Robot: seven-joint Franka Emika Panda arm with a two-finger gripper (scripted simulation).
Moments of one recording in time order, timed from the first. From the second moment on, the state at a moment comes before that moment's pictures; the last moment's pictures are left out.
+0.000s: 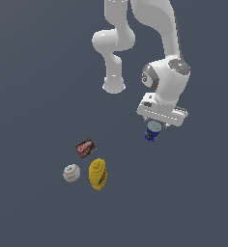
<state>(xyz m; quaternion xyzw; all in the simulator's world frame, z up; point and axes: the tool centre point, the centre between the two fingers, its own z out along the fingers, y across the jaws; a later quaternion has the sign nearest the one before) -0.083 0.205 0.126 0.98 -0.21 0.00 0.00</state>
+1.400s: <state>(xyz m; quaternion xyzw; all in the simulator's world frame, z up) -0.086 0.208 0.075 0.98 -0.21 0.00 0.00</state>
